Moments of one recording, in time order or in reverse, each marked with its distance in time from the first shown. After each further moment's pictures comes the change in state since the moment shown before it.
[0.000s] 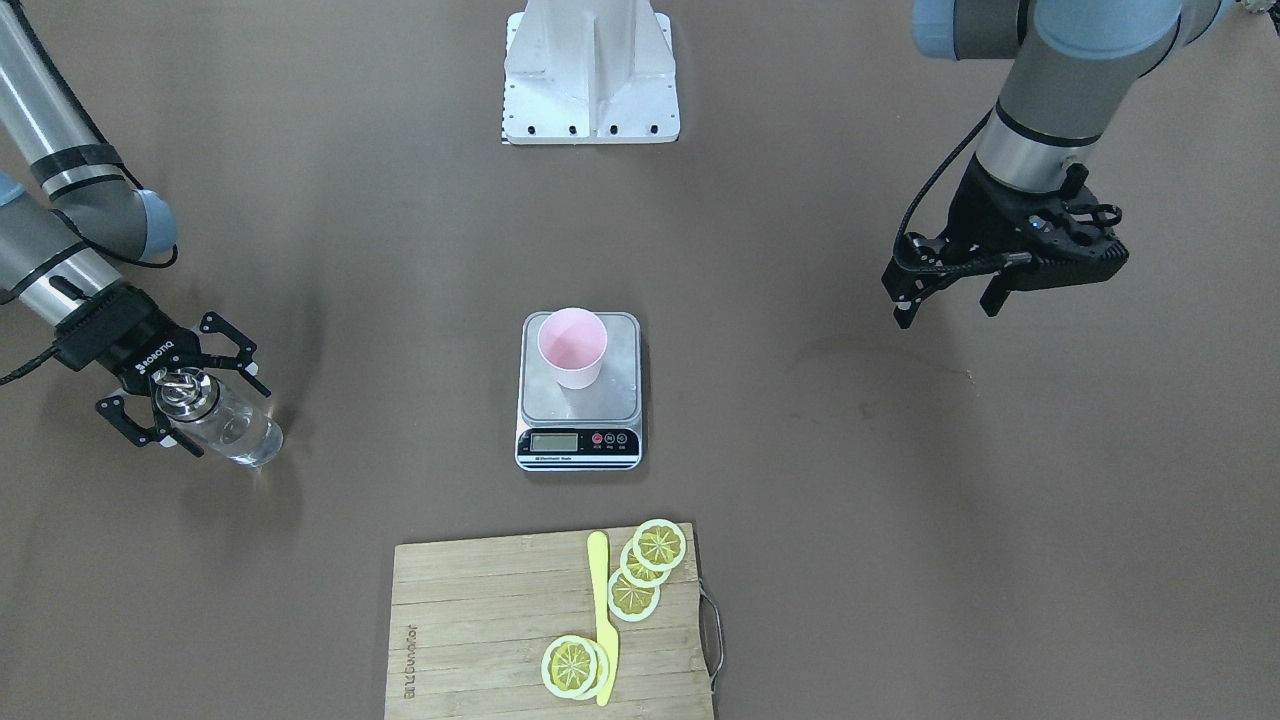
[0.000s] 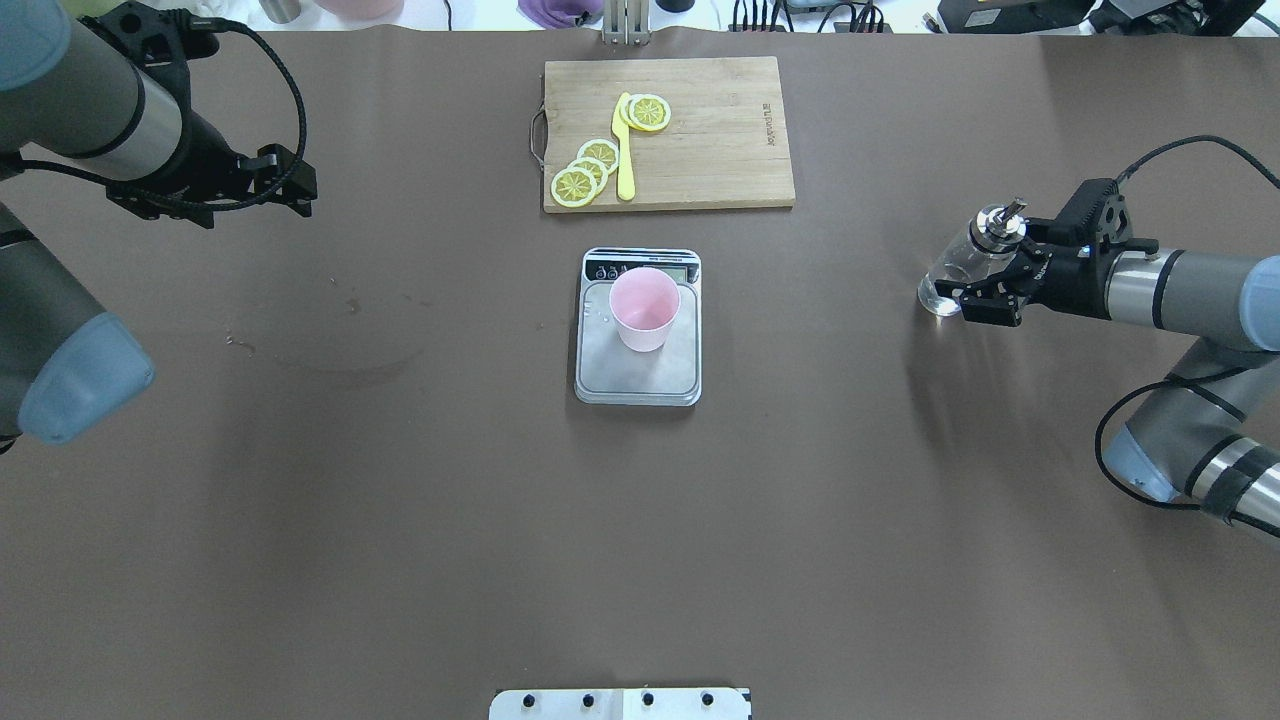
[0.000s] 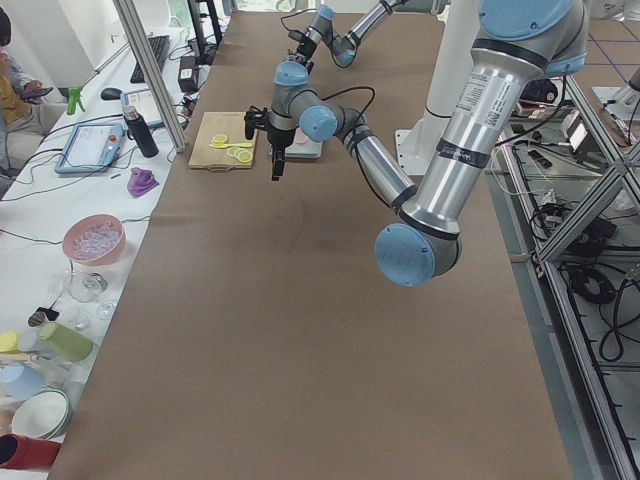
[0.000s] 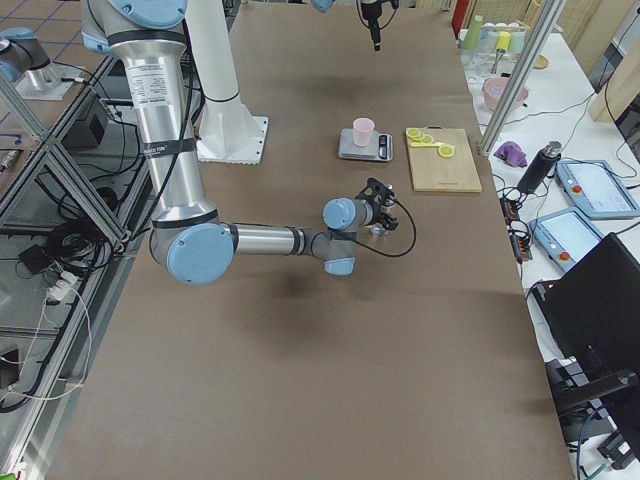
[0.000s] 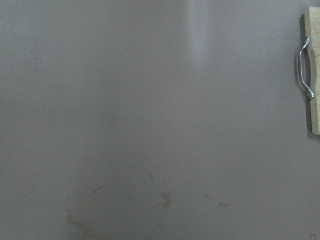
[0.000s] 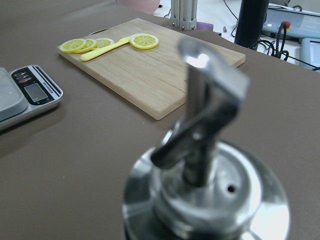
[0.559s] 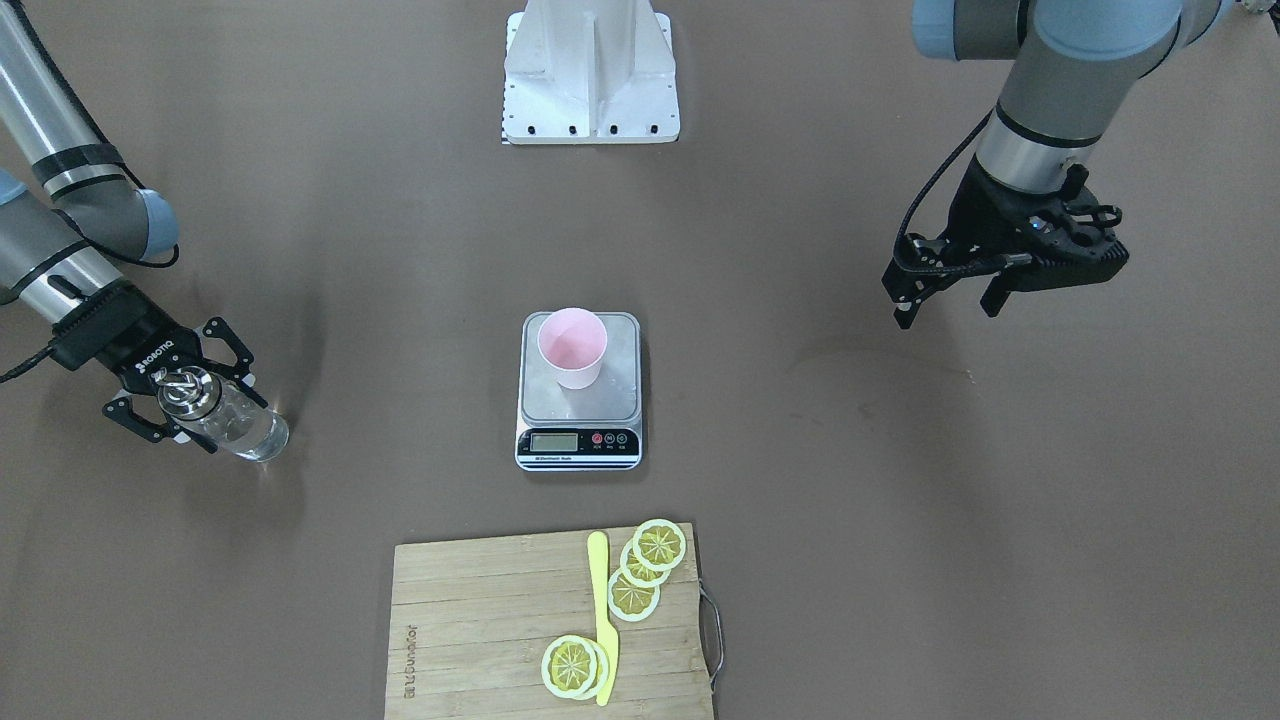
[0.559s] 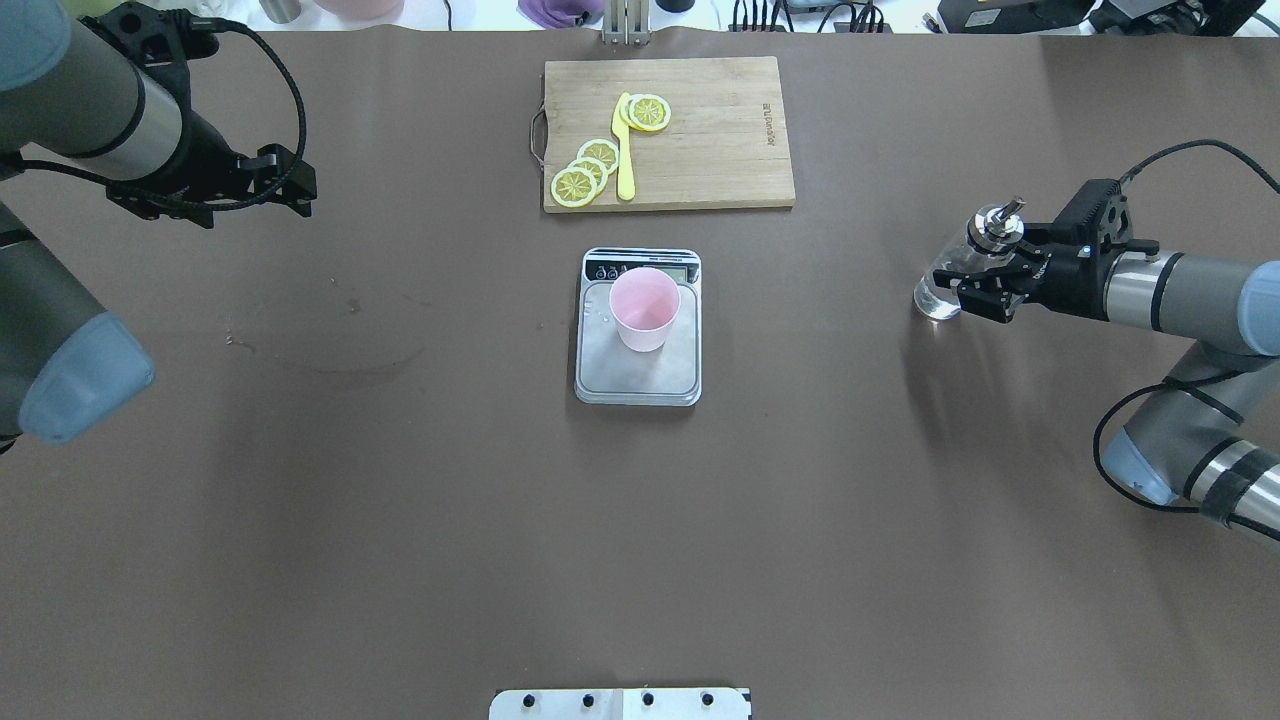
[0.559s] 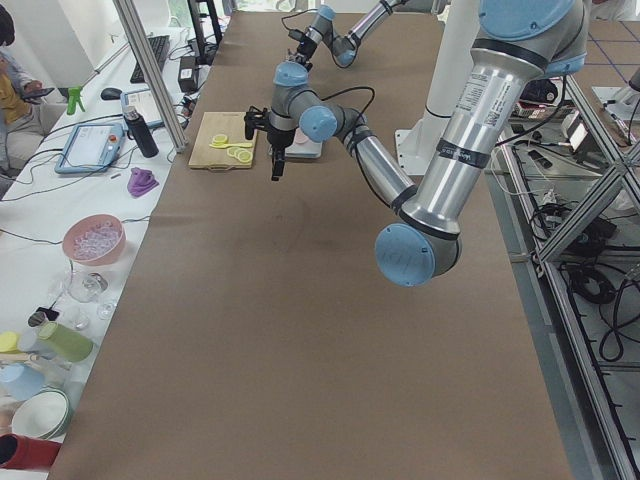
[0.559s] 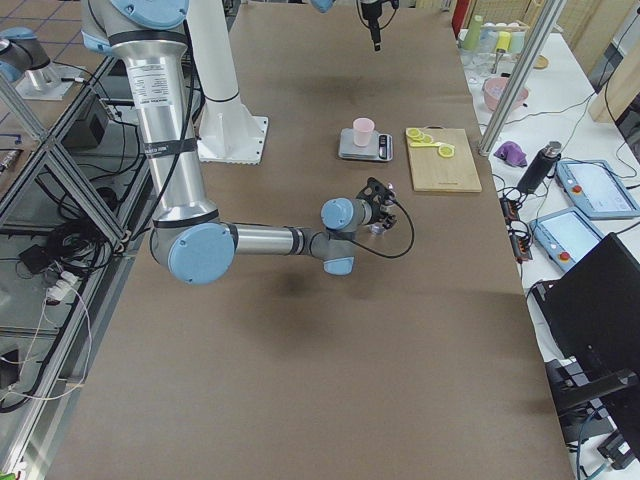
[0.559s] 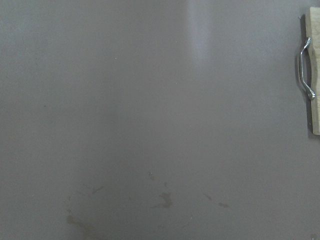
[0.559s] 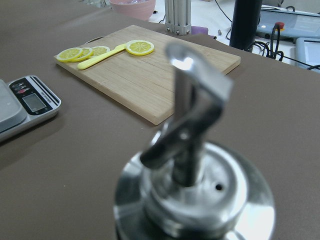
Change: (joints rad) left arm 0.000 0.000 0.001 0.000 0.001 0.000; right arm -0.002 -0.001 -0.002 0.019 -0.008 0.050
